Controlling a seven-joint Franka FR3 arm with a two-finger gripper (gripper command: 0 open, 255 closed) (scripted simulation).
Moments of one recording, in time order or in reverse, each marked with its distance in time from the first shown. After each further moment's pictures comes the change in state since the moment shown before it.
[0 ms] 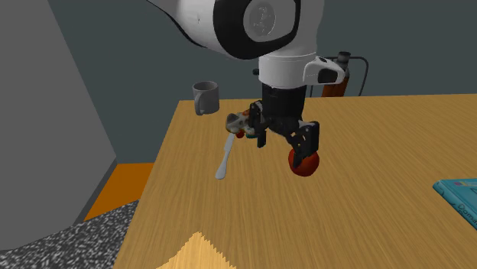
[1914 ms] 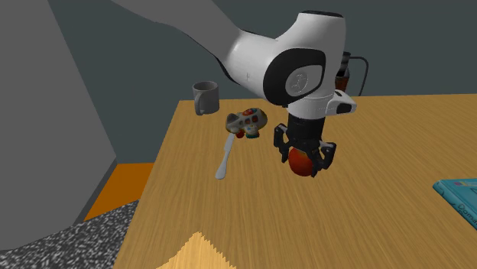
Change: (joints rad) arm -0.006 0.320 0.012 0.199 0.039 0.158 -0.100
